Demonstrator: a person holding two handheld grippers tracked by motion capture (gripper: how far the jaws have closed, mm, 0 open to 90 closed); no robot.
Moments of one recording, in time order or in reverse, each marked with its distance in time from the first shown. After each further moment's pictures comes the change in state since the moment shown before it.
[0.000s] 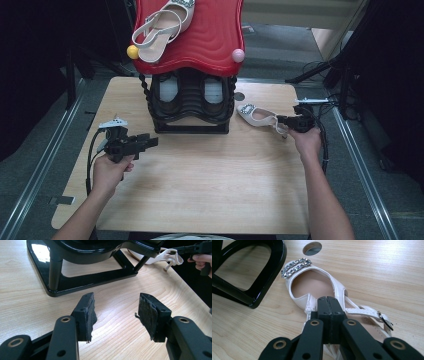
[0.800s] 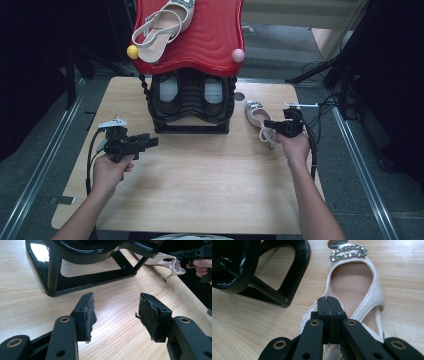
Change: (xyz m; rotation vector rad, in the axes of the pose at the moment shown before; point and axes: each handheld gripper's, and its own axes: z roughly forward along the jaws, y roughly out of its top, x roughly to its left) left arm 0.000 0.000 0.000 -0.004 -0.006 -0.009; right arm 0.040 -0.010 0.007 0.008 0.091 0.104
